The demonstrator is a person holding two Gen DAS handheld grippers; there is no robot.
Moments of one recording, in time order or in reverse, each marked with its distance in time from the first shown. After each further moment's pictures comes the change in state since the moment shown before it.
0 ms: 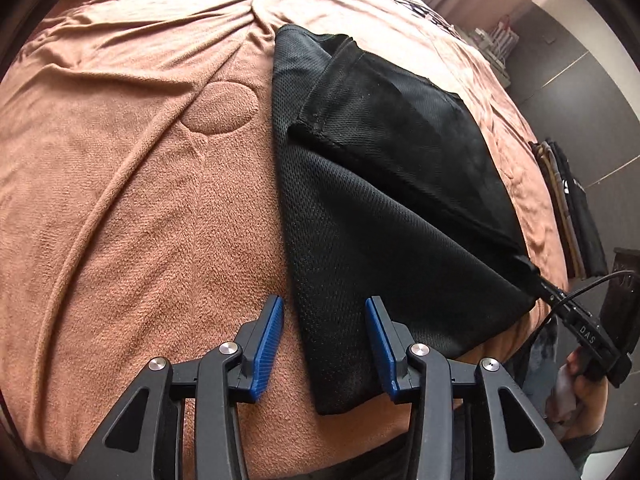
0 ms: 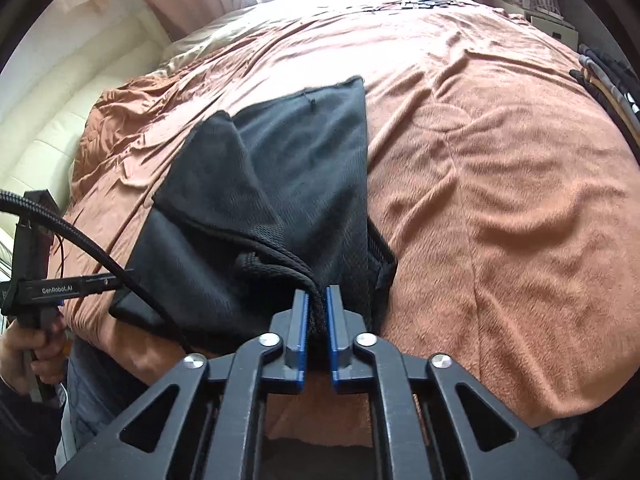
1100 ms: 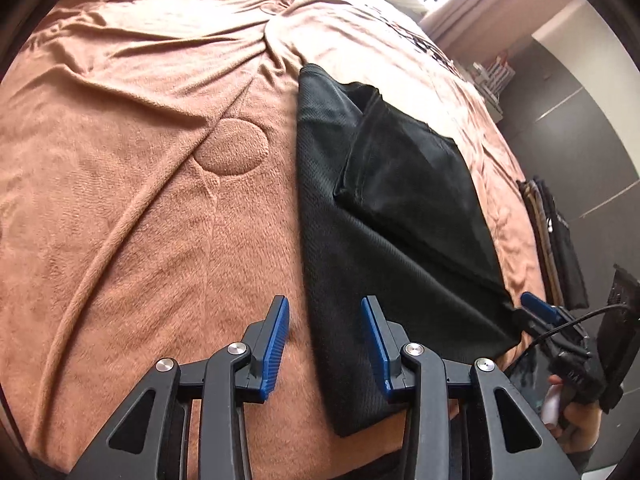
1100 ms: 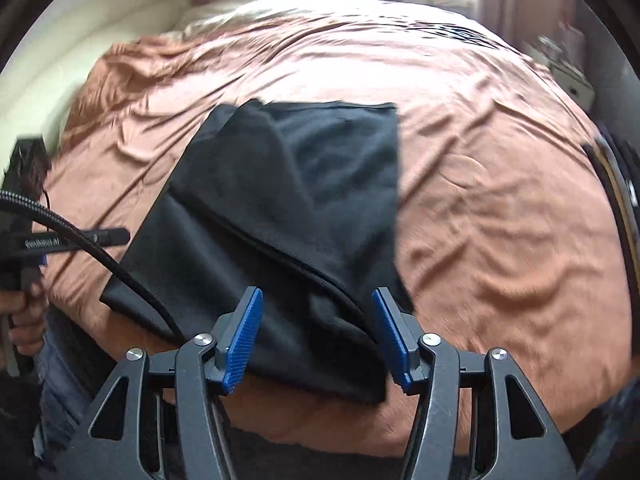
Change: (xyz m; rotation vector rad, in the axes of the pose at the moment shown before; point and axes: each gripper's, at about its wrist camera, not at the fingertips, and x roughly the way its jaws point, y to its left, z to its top) left arm -0.007 0.014 0.021 -0.074 -0.094 -0.085; right arm -0.002 0.059 0.023 -0.226 0.069 -0.121
